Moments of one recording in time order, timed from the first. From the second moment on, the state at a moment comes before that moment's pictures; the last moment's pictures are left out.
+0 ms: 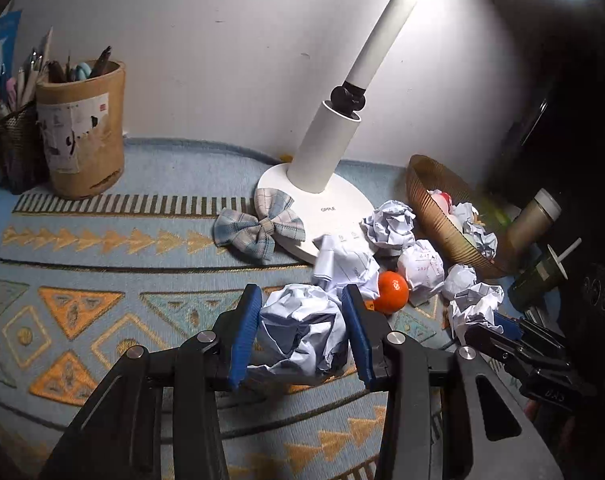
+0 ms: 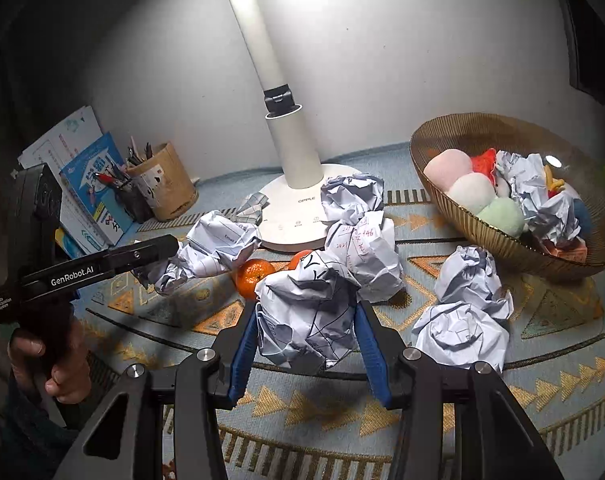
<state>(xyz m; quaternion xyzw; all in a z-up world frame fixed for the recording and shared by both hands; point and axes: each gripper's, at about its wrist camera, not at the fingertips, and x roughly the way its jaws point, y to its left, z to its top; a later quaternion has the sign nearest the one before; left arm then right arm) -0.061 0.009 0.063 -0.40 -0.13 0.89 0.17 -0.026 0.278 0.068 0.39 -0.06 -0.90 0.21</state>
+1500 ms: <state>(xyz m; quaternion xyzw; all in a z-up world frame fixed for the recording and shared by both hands) -0.015 -0.013 0.024 -0.40 -0.12 0.90 0.14 -0.014 0.237 0.017 0.44 0.01 -0.87 0.21</state>
